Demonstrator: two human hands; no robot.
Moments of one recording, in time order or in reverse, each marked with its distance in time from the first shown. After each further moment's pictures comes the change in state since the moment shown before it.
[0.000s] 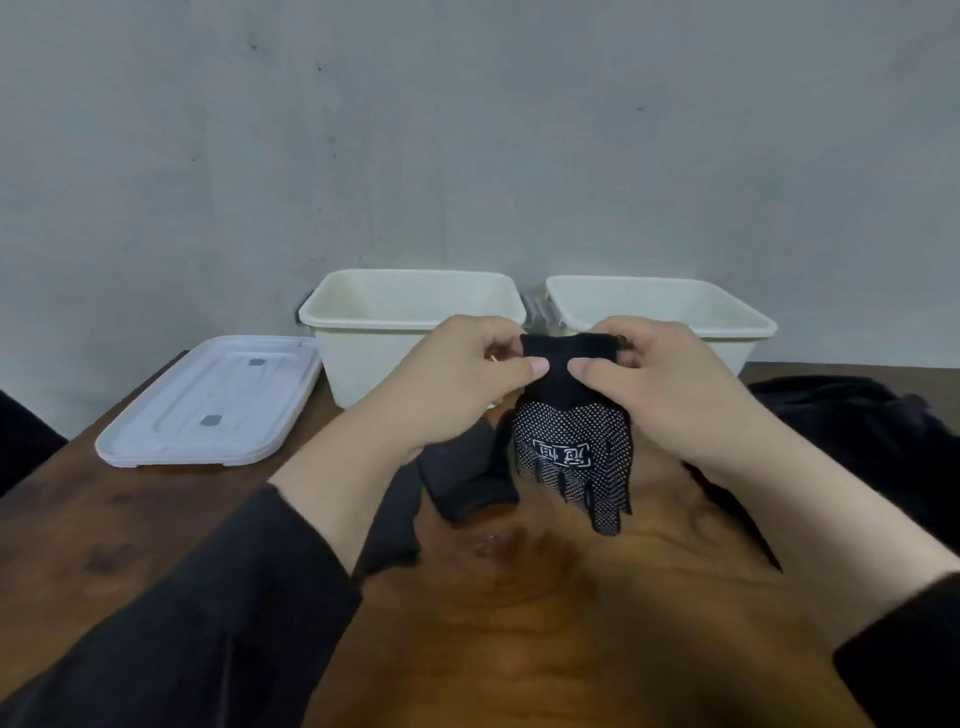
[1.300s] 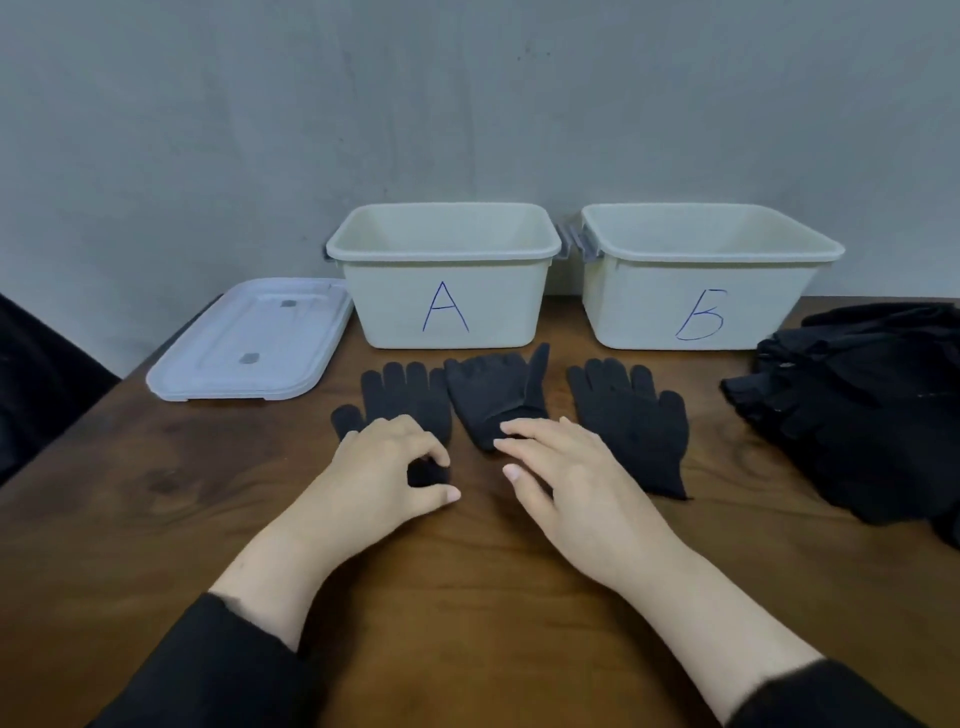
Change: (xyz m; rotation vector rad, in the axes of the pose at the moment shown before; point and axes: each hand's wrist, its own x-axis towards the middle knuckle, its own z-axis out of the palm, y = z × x) left_hand -0.102 -0.122 -0.005 0.668 -0.157 -0.184; right_hand -0.069 0.077 0.117 -0.564 -0.158 -0.259
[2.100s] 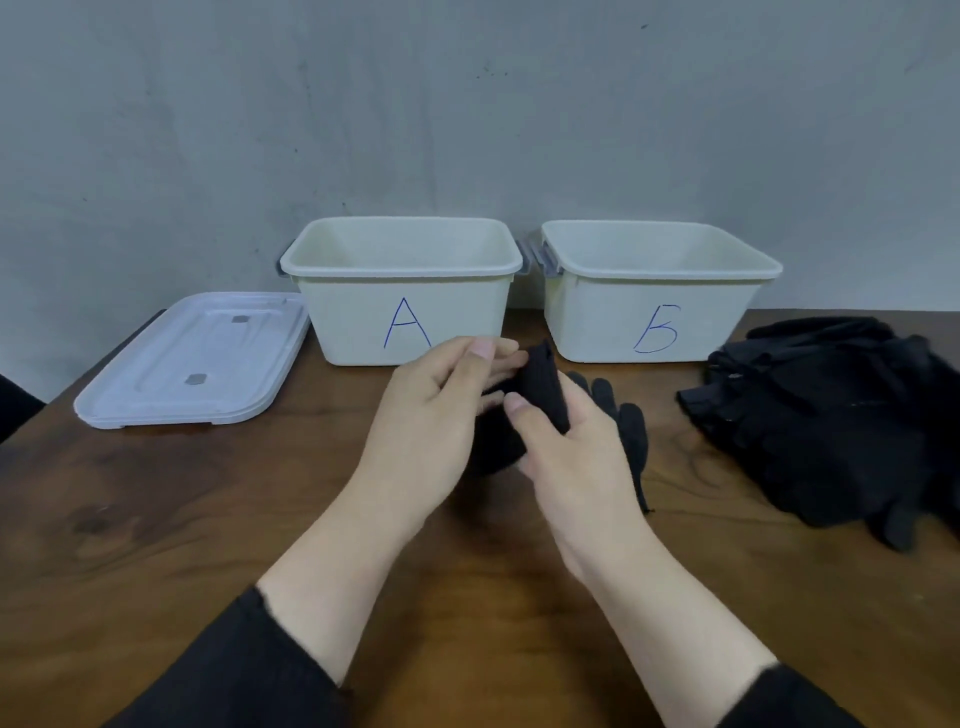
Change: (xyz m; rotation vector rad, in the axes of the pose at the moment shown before) left_hand 0.017 0.108 -0.037 -1.151 0.343 0.054; right_hand 0.020 -0.031 -0.032 1.034 0.364 0.401
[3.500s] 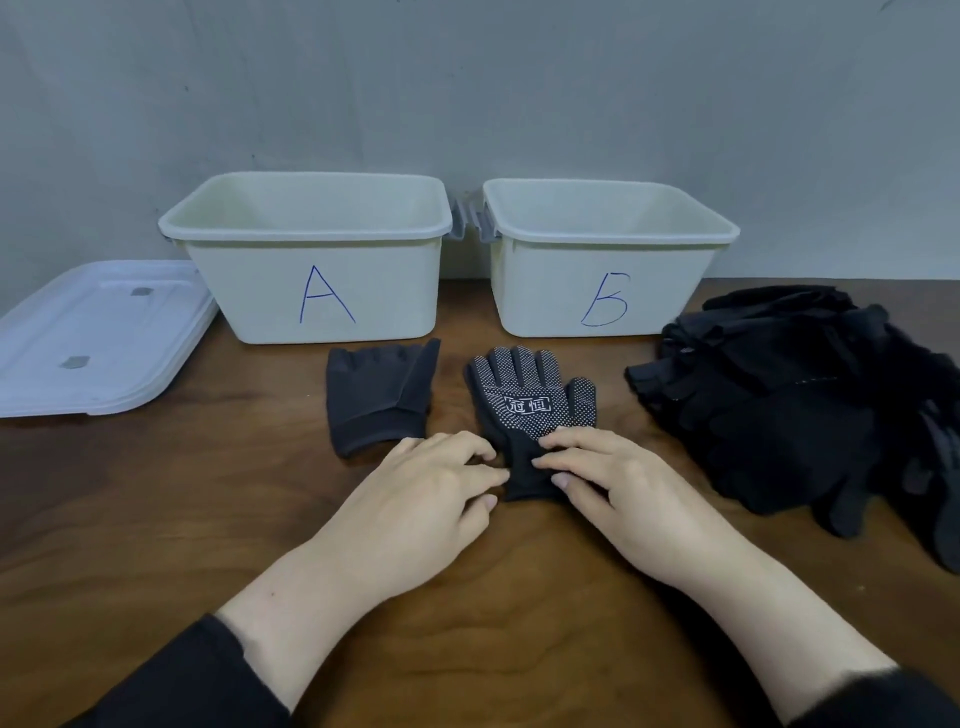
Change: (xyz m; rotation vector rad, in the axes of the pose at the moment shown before) left_hand -0.003 -0.095 0.036 1.080 -0.538 0.344; right_hand 0.019 0.073 -0.152 -0.968 -0.365 -0.282
